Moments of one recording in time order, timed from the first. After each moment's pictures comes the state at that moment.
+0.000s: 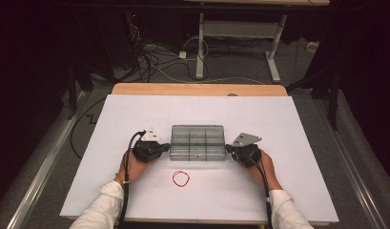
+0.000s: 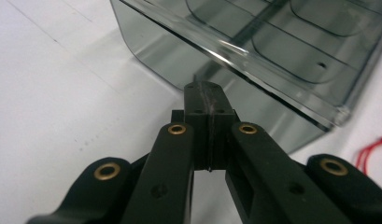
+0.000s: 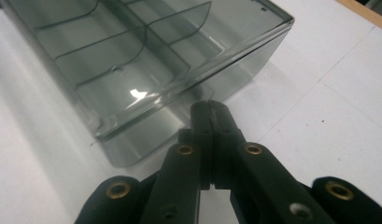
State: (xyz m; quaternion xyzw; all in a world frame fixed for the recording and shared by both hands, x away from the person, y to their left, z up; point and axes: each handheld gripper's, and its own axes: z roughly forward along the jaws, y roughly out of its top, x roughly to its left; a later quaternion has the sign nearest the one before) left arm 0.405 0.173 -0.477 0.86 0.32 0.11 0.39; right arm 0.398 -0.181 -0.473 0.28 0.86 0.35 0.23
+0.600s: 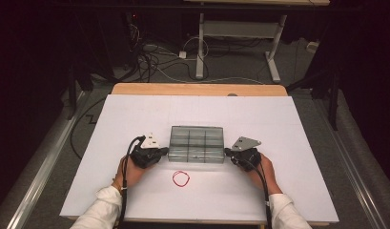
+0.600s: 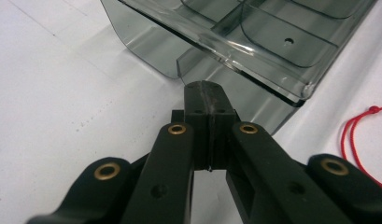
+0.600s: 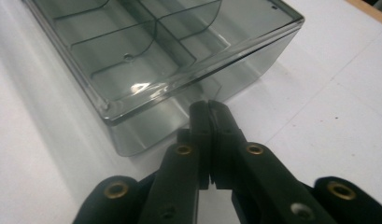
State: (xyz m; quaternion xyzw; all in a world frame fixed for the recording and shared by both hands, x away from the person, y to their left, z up) left arm 0.389 0.173 -0.477 0.87 0.30 0.14 0.37; right arm 0.388 -0.179 -0.474 0.28 0.86 0.35 0.24
